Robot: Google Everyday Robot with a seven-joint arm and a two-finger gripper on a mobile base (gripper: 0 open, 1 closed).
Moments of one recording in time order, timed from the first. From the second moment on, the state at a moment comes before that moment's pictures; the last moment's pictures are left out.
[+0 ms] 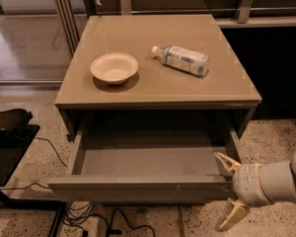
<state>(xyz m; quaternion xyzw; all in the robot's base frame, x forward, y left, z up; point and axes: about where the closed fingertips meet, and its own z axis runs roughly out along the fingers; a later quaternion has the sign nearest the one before) 0.391 -0.186 0.652 -0.63 0.70 0.14 0.31</state>
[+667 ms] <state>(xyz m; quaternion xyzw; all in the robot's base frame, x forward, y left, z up) 0.388 -0.189 0.663 -0.63 0.70 0.14 0.32</state>
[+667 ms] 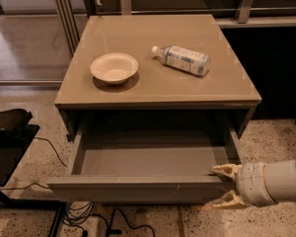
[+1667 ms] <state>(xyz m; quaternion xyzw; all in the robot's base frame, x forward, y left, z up) 0.378 -0.192 0.701 -0.63 0.68 0.15 0.35</state>
